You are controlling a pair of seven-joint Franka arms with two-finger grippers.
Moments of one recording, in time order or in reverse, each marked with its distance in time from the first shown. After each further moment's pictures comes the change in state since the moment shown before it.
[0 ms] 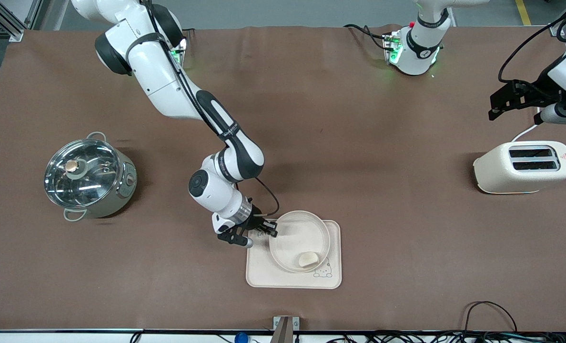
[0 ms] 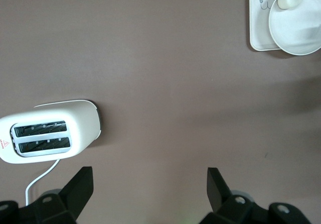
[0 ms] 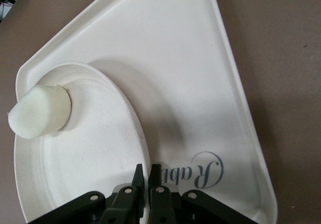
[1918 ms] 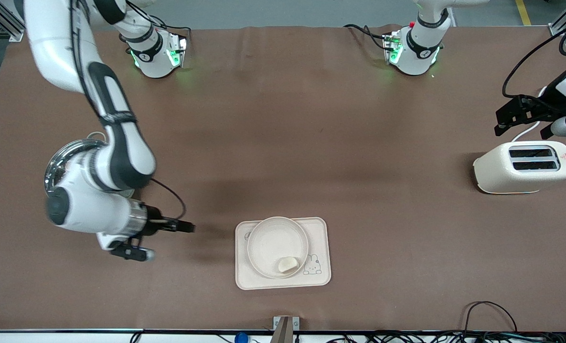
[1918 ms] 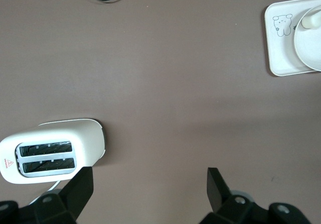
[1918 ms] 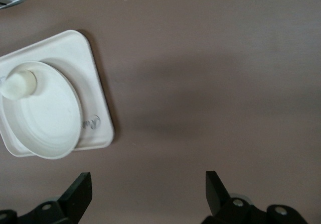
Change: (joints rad) left arm 0.013 0.026 0.007 -0.002 0.008 0.097 0.000; right arm -0.346 -0.400 -0.065 -0.081 -0.270 -0.783 -0.172
